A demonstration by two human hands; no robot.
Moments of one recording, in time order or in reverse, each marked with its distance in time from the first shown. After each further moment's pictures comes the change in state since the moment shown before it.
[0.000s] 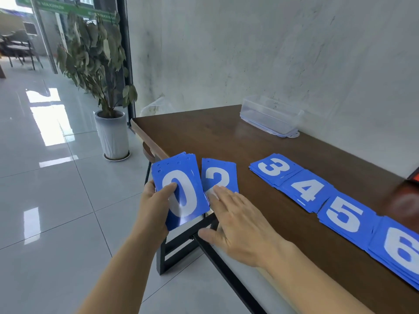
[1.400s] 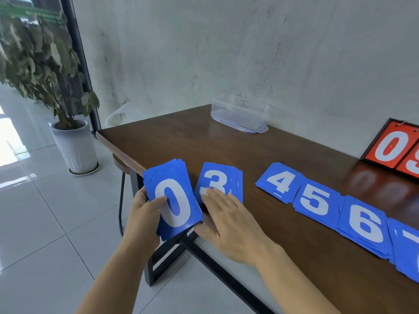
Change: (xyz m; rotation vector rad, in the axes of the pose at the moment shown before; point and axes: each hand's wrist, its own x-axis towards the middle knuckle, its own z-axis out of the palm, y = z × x) left_hand 0.016 -0.002 0.008 0.047 -0.151 -0.073; right_hand -0.007 0.002 -0.004 0.094 -0.024 0.256
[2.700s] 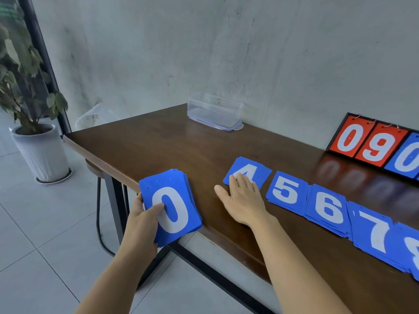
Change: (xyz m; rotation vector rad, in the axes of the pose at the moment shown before) left_hand -0.022 -0.015 0.027 0.014 -0.099 -0.087; right_hand 0.006 0.068 -0.010 0.054 -0.059 0.570
